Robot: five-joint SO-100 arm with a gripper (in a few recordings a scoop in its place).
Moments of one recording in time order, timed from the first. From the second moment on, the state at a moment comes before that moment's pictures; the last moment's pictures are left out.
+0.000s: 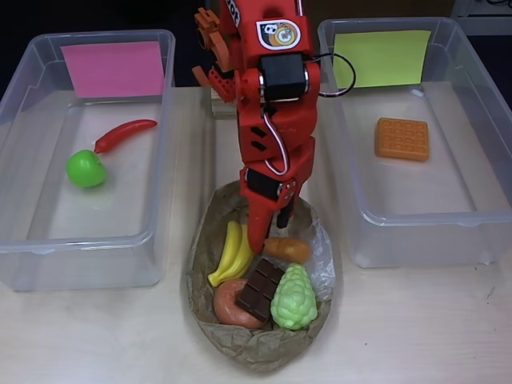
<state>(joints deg) -12.0 80.8 105.6 57.4 39.5</state>
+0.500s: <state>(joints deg) -13.7 67.9 99.8 50.8 39.5</state>
